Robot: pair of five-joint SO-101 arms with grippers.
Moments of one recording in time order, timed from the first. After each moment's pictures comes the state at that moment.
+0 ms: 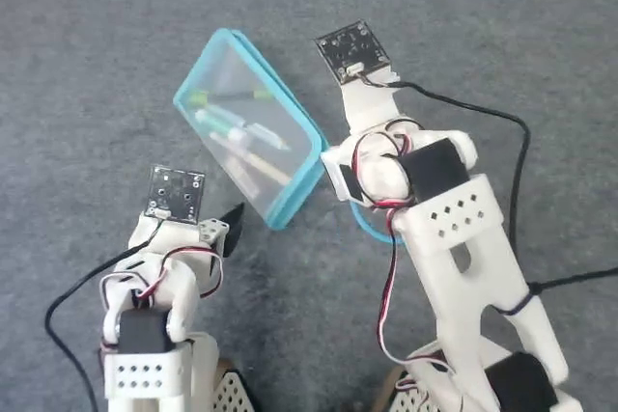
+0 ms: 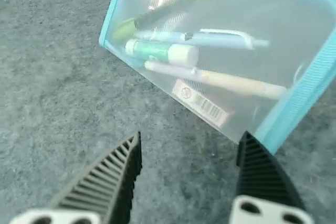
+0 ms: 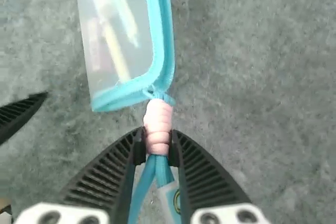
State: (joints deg) left arm -7.4 -89.5 82.1 59.9 -8.0; right arm -29.5 -23.5 3.7 84.7 0.2
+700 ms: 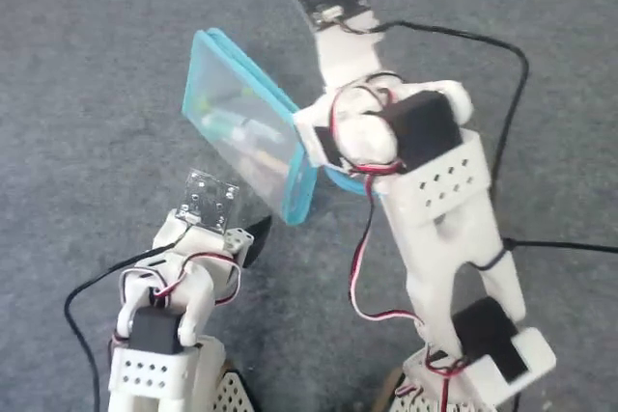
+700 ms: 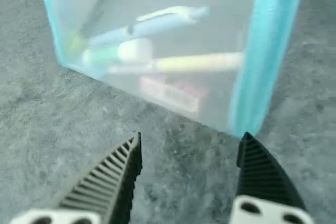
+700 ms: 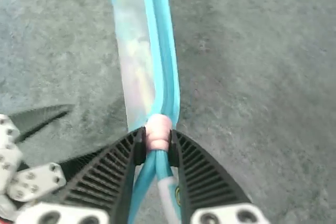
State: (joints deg) left arm 2.7 -89.5 84.7 59.0 -8.8; right arm -35.3 -3.5 -34.9 100.5 -2.0
